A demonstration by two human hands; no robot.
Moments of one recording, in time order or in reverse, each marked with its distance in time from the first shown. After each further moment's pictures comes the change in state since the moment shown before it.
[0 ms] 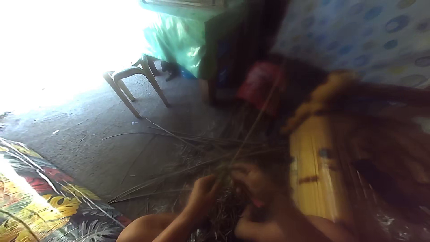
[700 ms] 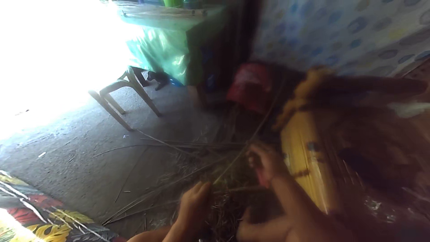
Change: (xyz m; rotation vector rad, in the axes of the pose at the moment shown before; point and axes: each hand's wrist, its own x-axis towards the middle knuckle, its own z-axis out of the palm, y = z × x) left_hand 0.002 -0.014 0.001 0.838 0.274 0.549; right_hand 0.014 -0.029 -0.055 0.277 0.523 -0.122
